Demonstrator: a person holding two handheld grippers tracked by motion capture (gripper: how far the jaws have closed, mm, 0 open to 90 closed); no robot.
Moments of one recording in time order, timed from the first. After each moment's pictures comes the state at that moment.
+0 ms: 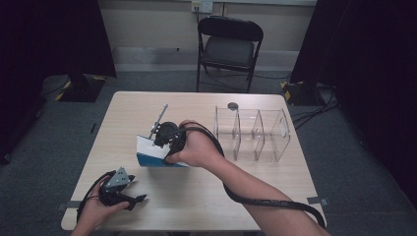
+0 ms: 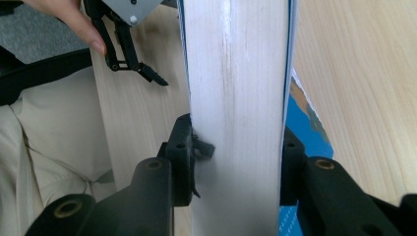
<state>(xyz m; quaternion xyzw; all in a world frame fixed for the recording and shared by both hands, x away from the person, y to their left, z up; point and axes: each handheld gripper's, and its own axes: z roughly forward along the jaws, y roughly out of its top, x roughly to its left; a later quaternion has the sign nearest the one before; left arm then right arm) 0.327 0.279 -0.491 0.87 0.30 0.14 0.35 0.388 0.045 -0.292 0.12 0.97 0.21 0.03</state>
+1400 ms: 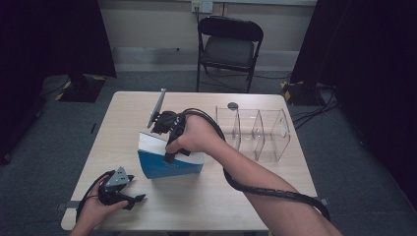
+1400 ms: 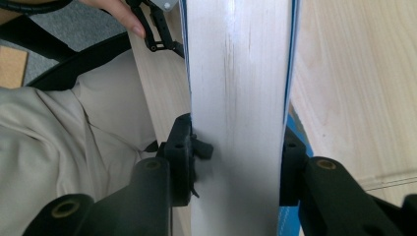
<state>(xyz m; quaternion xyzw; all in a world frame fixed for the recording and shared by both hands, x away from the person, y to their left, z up) 0.330 0.283 -0.493 0.88 0.29 0.14 0.34 0.401 0.046 -0.261 0.14 0.98 0.15 -0.05</state>
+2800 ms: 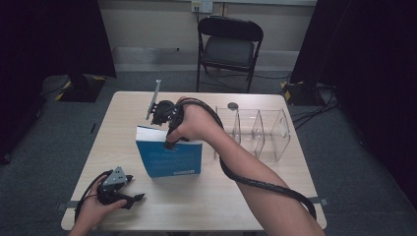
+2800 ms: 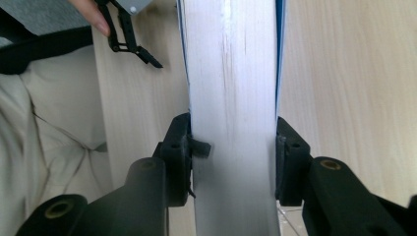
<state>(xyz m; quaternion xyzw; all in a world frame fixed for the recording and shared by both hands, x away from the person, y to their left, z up) 0.331 0.288 -0.498 0.86 0.32 0.12 0.37 0.425 0.052 -0.253 0.07 0.98 0.16 0.01</state>
